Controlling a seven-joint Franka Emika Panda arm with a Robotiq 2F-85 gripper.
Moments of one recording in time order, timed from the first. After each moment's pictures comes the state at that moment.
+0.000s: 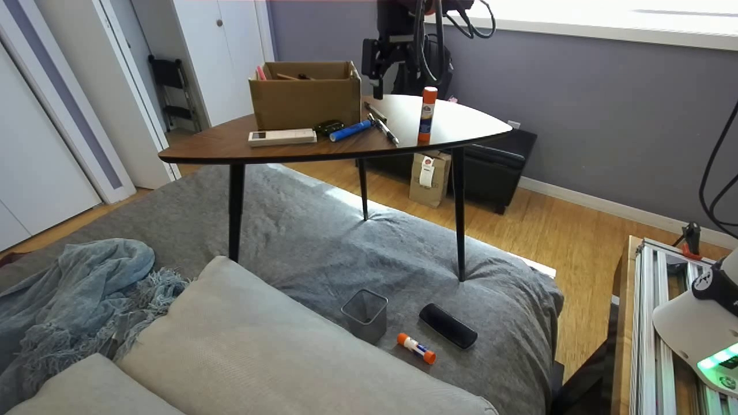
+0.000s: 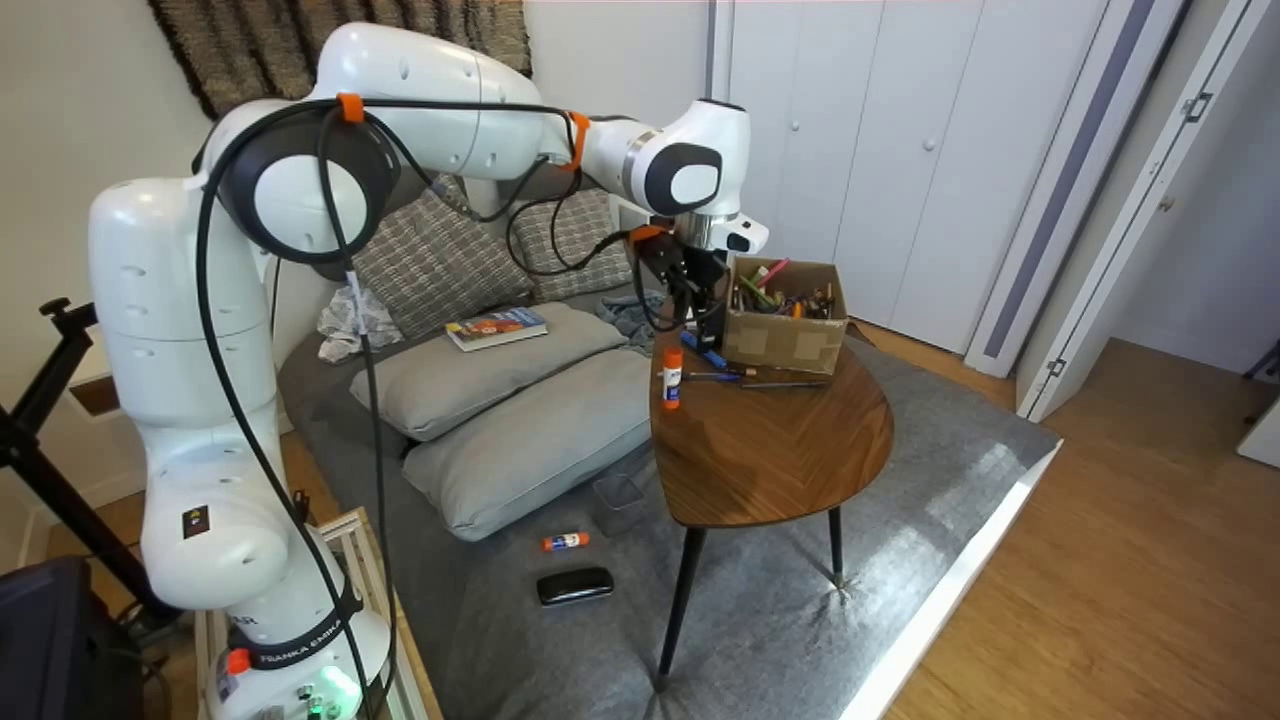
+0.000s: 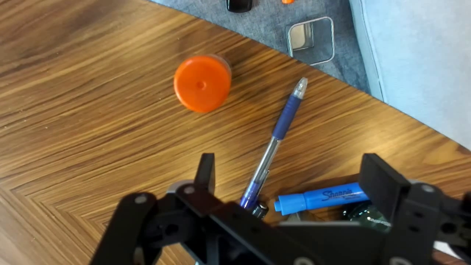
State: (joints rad) arm -0.02 0.27 0.01 -1.66 0.01 1.88 0.27
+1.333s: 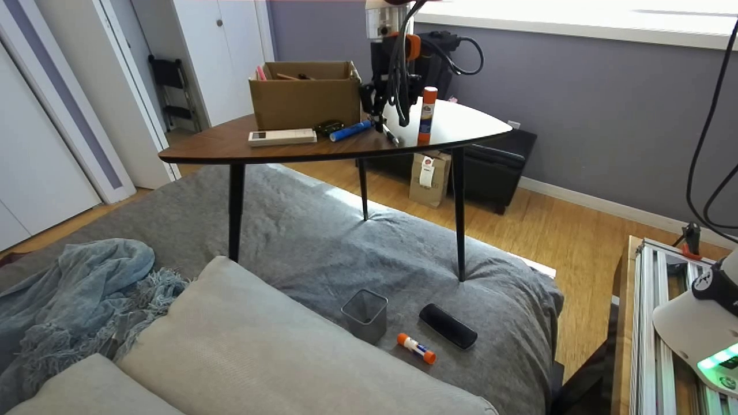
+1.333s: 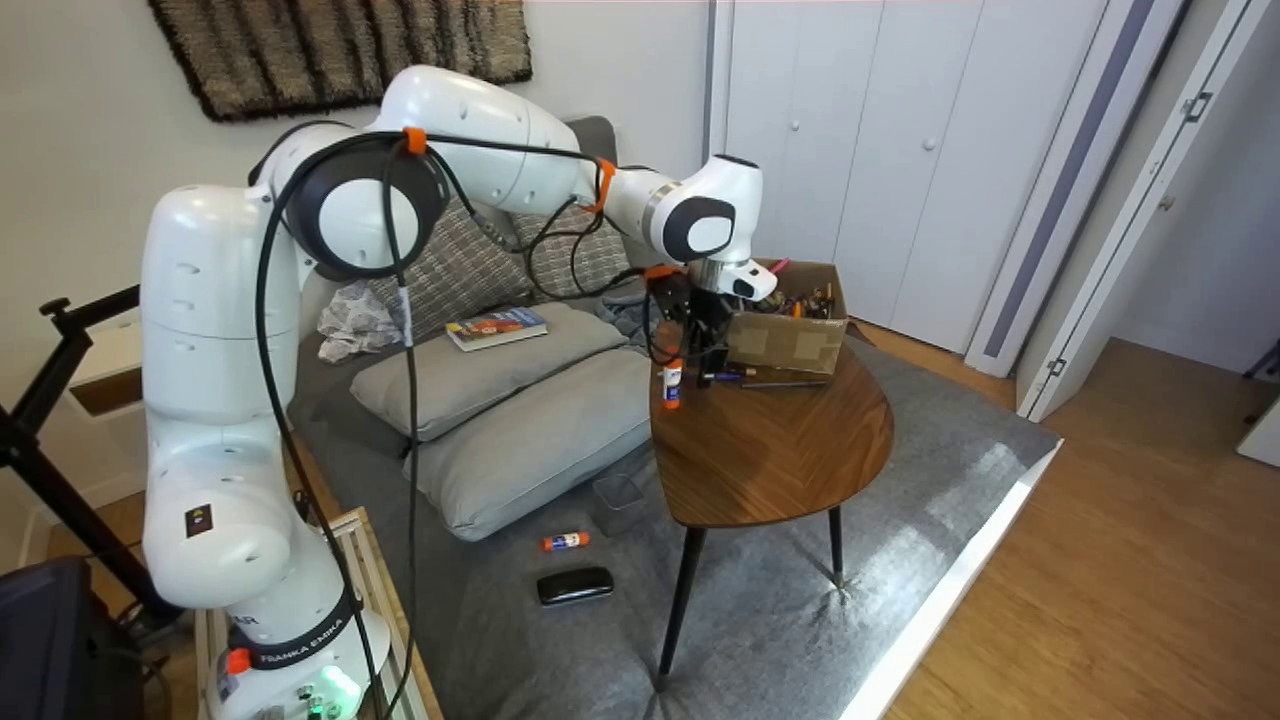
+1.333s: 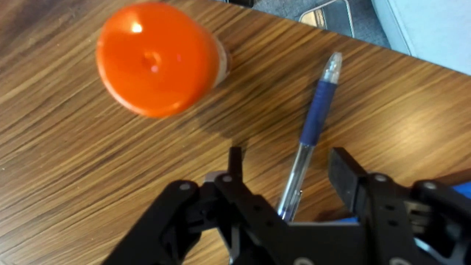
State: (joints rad) arm 0.00 0.40 -0.03 -1.65 0.01 1.95 0.40
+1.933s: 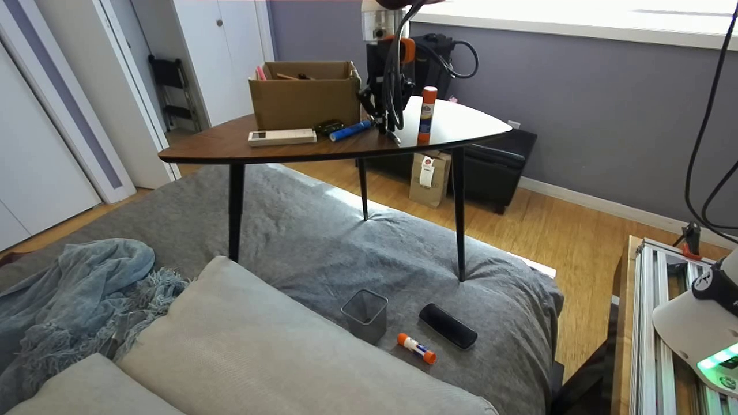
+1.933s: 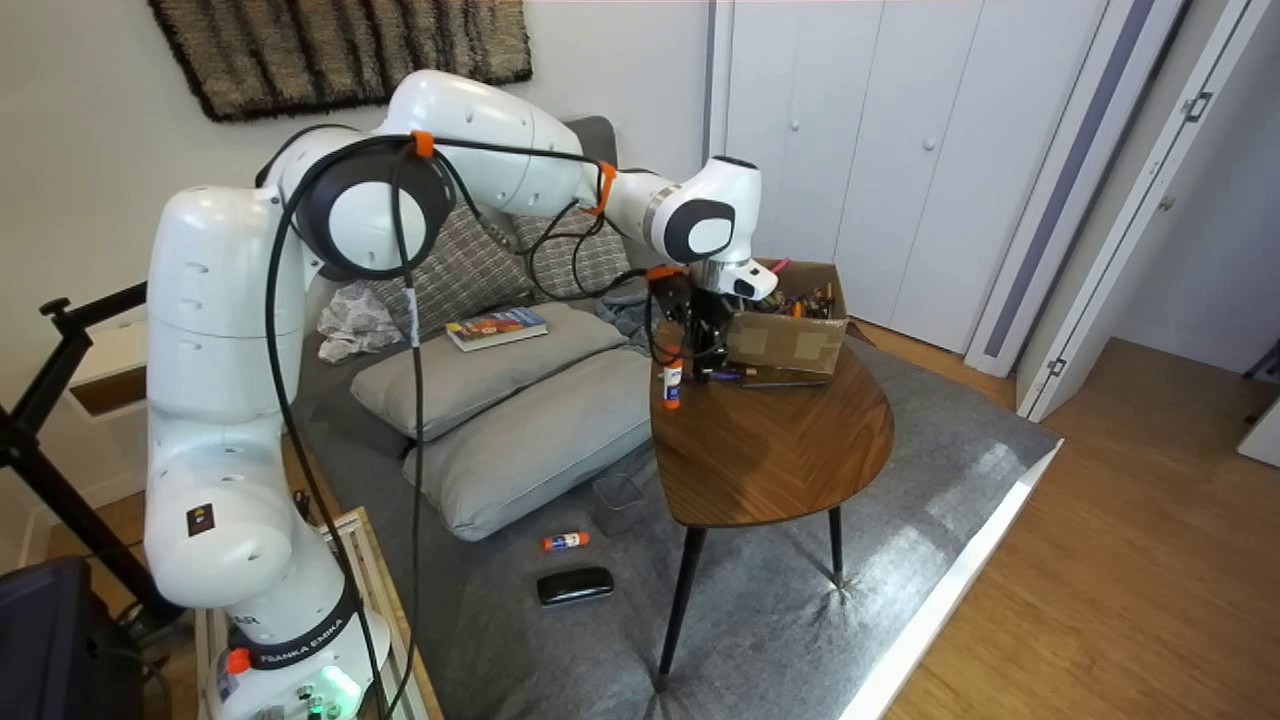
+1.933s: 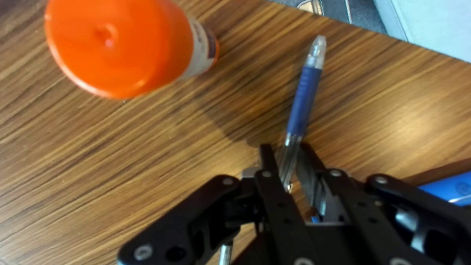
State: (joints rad) arm 0.01 0.42 -0.03 -1.63 0.01 1.97 0.41
